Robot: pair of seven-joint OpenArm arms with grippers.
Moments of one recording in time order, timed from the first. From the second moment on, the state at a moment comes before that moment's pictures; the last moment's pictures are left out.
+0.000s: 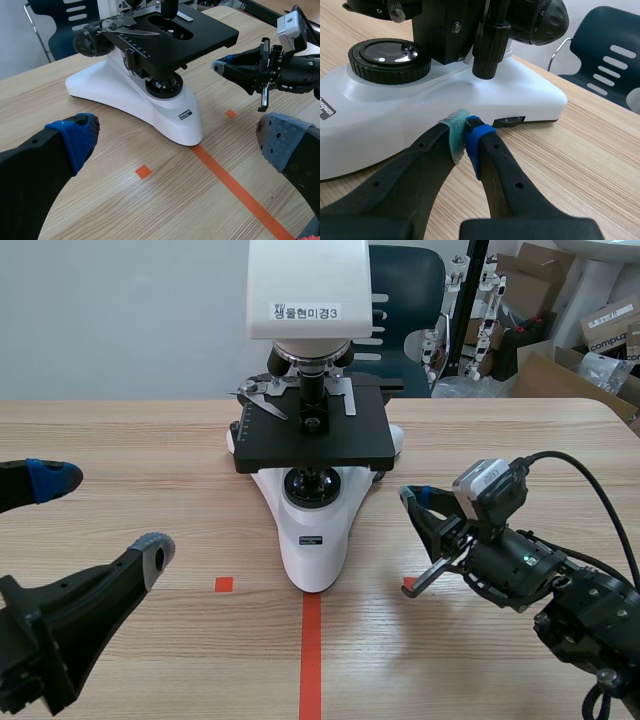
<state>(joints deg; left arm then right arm) 47.9 -32.6 -8.4 119.3 -21.4 -26.8 -11.2 8.0 12.4 -6.2 42.2 -23.0 23.6 53.7</state>
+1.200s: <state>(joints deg) 47.9 -32.6 -8.4 119.3 -21.4 -26.8 -11.2 -5.1 49.8 0.2 71.5 21.4 40.1 32.0</state>
